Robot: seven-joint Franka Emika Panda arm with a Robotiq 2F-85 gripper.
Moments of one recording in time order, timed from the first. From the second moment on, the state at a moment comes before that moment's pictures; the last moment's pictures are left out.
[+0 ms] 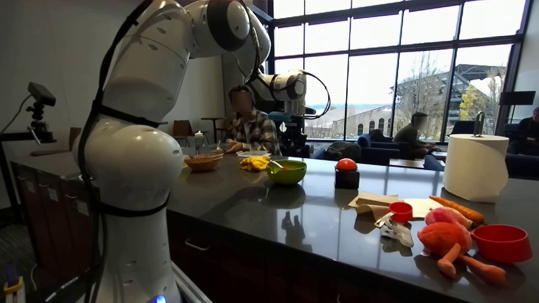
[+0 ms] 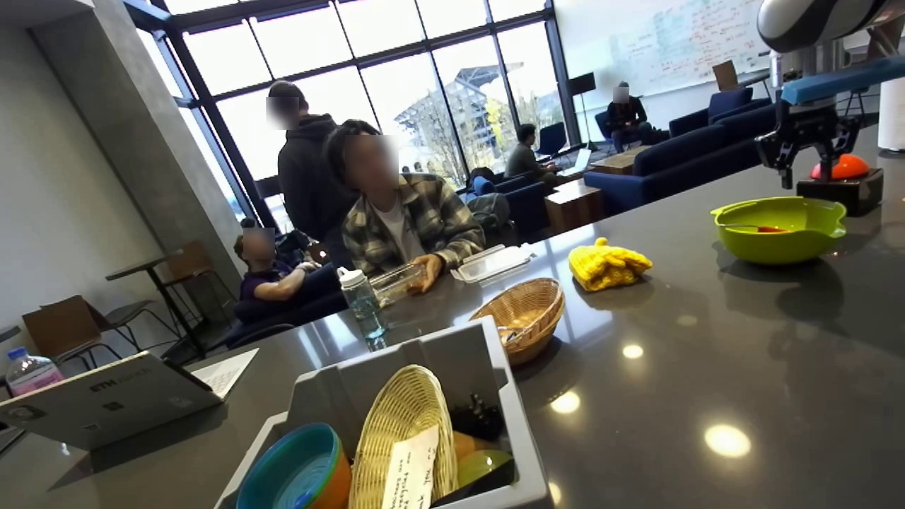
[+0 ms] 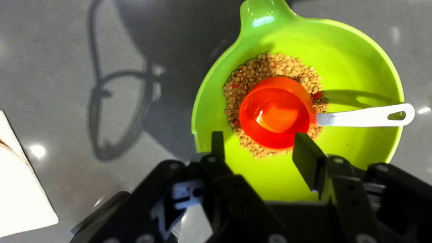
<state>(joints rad) 0.09 0.41 0.05 -1.61 0.03 2.00 0.33</state>
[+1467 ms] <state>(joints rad) 0.14 0.01 0.08 -2.14 -0.05 2.16 0.26</state>
